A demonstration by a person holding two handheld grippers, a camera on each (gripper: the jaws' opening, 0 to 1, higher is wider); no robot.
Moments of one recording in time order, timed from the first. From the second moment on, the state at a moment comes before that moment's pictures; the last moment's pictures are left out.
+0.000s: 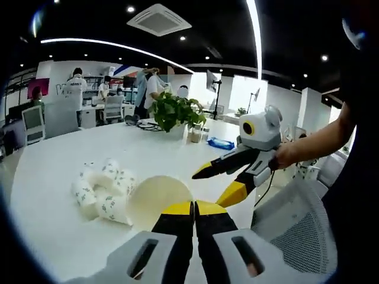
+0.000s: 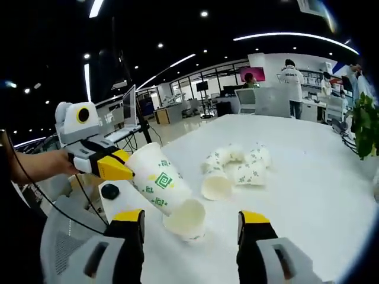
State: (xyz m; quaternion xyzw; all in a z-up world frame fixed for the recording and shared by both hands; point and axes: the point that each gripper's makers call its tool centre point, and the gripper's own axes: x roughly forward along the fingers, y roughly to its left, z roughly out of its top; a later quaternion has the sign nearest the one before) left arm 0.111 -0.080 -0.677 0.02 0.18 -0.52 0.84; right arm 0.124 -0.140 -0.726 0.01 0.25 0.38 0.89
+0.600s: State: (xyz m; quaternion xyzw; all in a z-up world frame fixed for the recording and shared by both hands) left arm 0.110 -0.089 -0.701 0.08 0.21 -0.53 0.82; right arm 0.118 -0.141 -0.735 0.01 0.27 0.38 0.89
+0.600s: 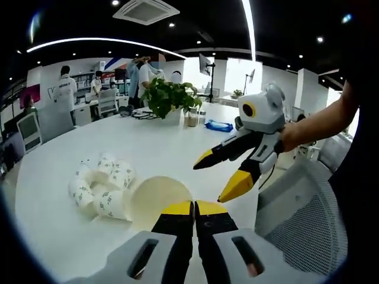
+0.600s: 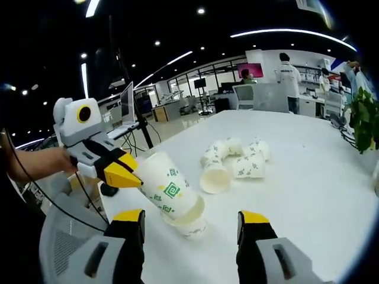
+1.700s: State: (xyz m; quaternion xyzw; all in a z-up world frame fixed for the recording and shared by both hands) left arm 0.110 -0.097 -0.726 0.14 0.23 -0.54 0.80; right arm 0.110 -0.142 -0.745 0.02 0.28 0.38 0.88
